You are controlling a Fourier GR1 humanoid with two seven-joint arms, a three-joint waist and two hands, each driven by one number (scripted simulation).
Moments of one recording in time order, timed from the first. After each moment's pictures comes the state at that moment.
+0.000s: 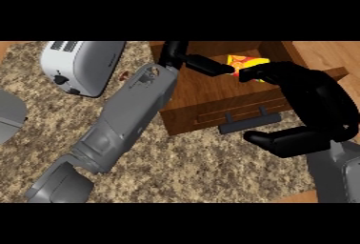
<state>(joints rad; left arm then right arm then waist) -1.27 0.00 -0.30 -0.37 0.46 0.25 -0.33 -0.43 -0.19 0.00 -1.78 -0.27 0.37 0.10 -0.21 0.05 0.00</state>
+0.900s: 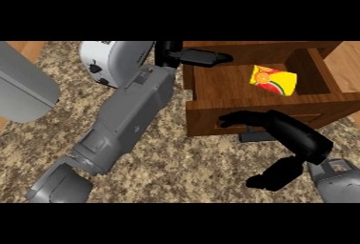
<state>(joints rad) -1.25 0.00 -0.24 -0.39 0.64 0.28 -0.52 -0.29 -0.39 0.24 -1.75 0.13 0.54 0.12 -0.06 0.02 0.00</state>
